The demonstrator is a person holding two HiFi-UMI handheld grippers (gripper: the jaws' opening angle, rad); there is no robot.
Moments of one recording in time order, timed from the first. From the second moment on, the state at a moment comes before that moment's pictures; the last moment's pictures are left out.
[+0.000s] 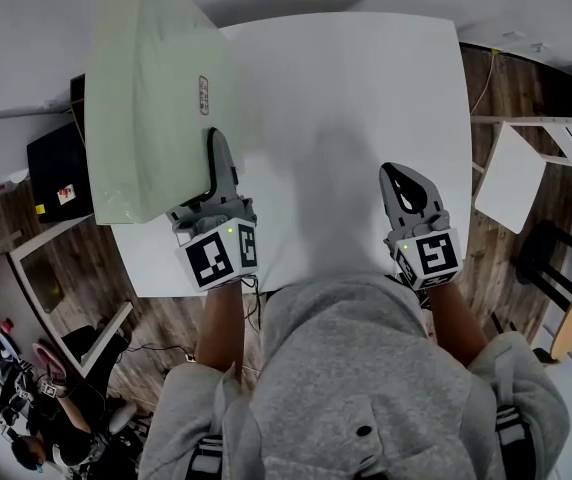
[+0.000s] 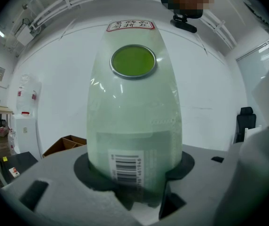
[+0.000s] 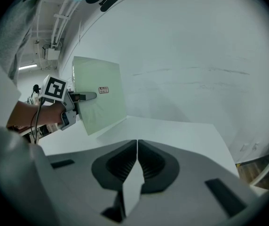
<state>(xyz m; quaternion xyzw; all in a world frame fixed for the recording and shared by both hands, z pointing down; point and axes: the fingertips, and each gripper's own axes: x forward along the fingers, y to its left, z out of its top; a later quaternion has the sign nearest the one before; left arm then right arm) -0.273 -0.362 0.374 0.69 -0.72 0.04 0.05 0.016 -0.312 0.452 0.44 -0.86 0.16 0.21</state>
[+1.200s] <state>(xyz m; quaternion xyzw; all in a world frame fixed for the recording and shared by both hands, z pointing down) -0.273 -0.374 0.399 0.69 -0.72 0.04 0.04 0.007 -0.316 0.469 0.43 -0.86 0.17 0.23</state>
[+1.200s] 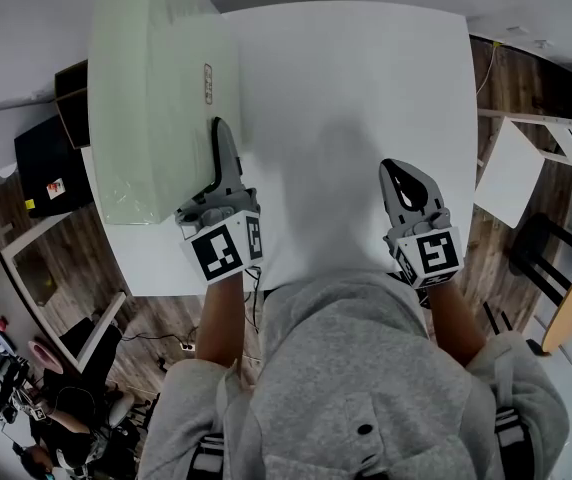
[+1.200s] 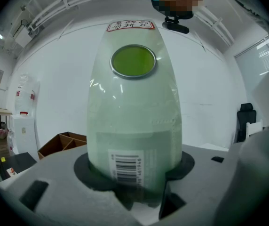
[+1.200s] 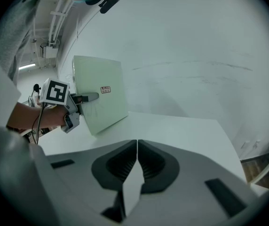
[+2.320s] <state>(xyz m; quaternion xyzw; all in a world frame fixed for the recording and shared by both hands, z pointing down) -0.268 -0.371 0.412 0.70 -0.71 0.05 0.02 0.002 -0.319 0.465 0.43 -0.86 0.16 0.22</state>
